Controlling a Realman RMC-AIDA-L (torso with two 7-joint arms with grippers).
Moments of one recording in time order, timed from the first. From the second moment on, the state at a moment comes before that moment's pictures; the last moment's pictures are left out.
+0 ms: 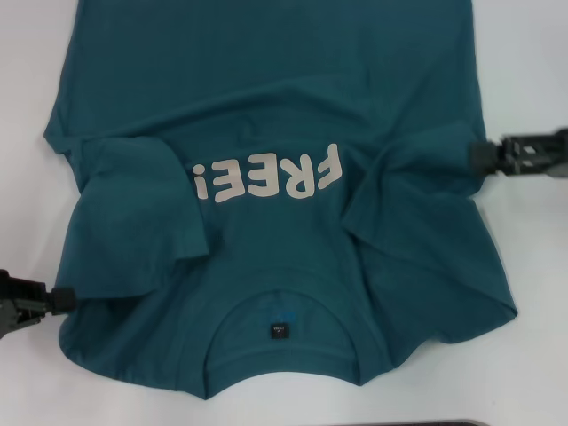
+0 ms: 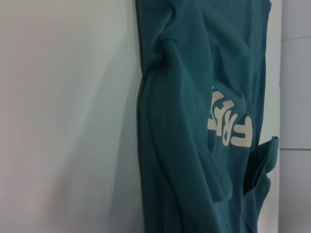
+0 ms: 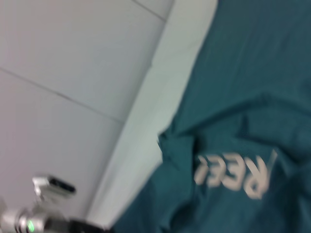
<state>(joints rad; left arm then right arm) -0.33 -2.01 -2.78 -0.77 -0.70 1.89 -2.43 0.48 1.88 -0.67 -0.61 -2.03 -1.80 2.20</state>
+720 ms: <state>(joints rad) -0.36 -2.00 -2.79 -0.76 -0.70 1.82 -2.42 0.44 1.83 -0.59 -0.64 -2.41 -1.91 2.21</state>
